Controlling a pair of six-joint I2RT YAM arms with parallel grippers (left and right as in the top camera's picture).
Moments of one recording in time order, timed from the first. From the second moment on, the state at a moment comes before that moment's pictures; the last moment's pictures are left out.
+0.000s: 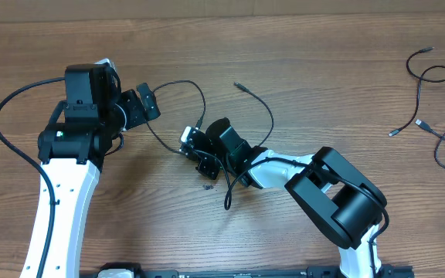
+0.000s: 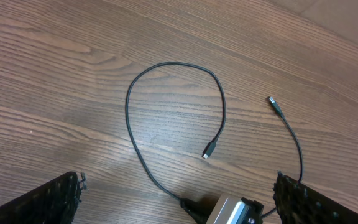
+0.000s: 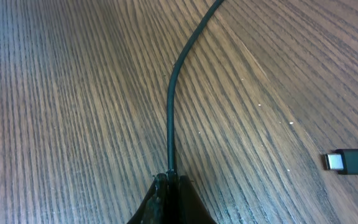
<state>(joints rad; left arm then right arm) -0.03 1.32 1.24 -0.79 0.09 -0.41 0.77 2.06 1.03 0.26 -0.31 -0.28</state>
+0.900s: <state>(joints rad) -0.03 1.32 1.24 -0.79 0.09 -0.41 0.69 1.52 1.03 -0.28 -0.16 0.03</state>
